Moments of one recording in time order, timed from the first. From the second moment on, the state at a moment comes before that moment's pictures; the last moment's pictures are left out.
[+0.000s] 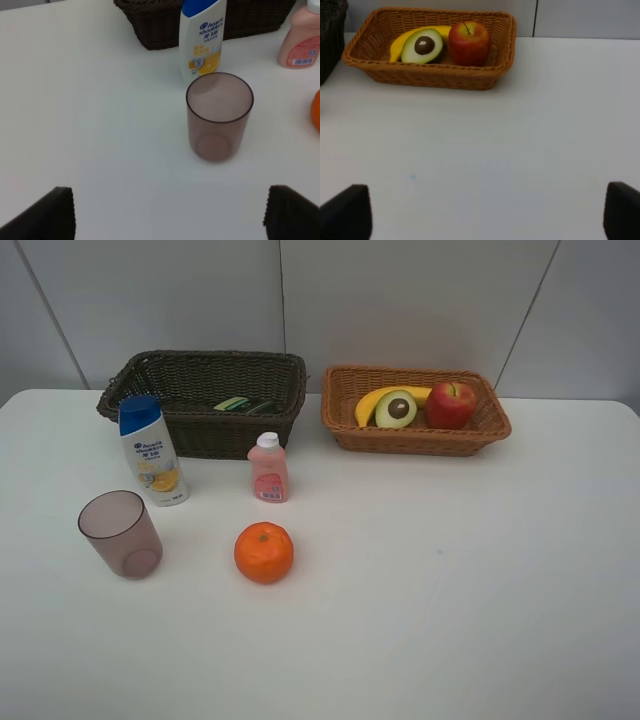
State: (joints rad) left arm -0.08 0.00 -0.42 -0.09 1.08 0.09; right arm 0.08 0.00 -0.52 -0.02 1.05 -0.04
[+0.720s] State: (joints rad) left arm -0.08 0.38 -0.65 -0.09 1.06 0.18; right arm 0.08 0.00 -0.52 -0.02 1.05 -0.04
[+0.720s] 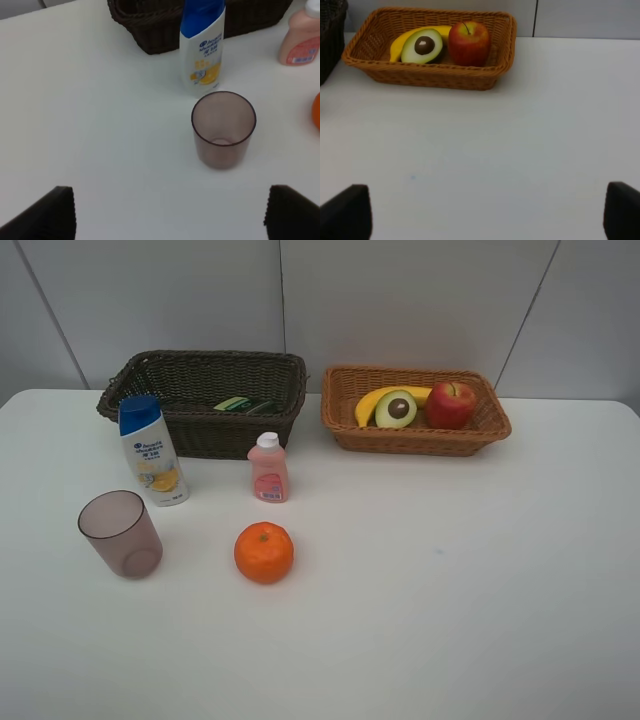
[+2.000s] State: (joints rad) left arm -0.10 1.54 -1.32 -0.22 1.08 0.72; right arm 0.08 0.00 -0.52 -0.02 1.05 -0.04
